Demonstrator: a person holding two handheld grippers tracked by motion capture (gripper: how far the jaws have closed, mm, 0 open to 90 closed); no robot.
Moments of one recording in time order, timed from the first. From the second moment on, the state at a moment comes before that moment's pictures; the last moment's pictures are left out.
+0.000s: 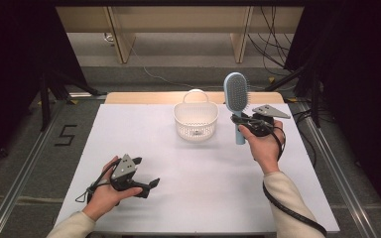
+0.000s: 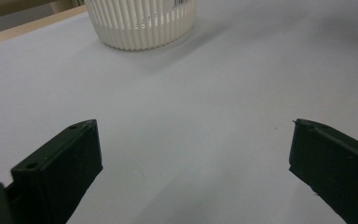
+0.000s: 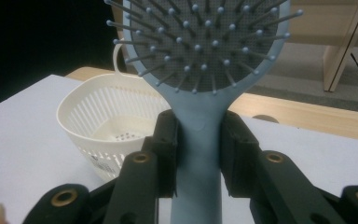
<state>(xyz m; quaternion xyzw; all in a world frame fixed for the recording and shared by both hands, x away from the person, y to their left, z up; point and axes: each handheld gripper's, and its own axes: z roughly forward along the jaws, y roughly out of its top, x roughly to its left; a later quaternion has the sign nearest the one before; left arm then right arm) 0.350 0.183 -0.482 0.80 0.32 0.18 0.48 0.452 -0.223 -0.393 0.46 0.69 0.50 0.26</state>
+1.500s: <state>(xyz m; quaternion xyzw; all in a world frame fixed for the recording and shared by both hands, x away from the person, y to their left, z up) 0.350 0.183 -0.482 0.80 0.32 0.18 0.48 0.454 -0.209 -0.391 0.45 0.69 0.50 0.26</state>
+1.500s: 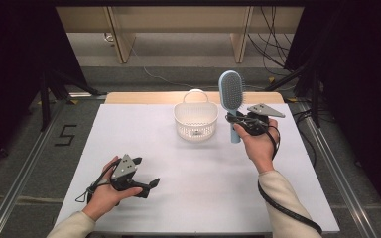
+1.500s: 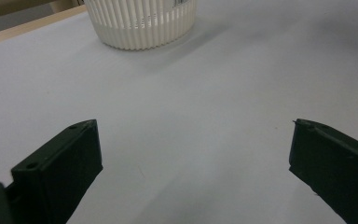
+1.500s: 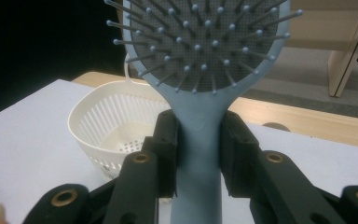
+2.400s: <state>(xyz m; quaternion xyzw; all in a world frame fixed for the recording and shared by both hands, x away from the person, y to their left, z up) 0.350 0.183 -0.482 0.80 0.32 0.18 0.48 0.455 -0.205 -0.389 0.45 0.69 0.51 0.26</state>
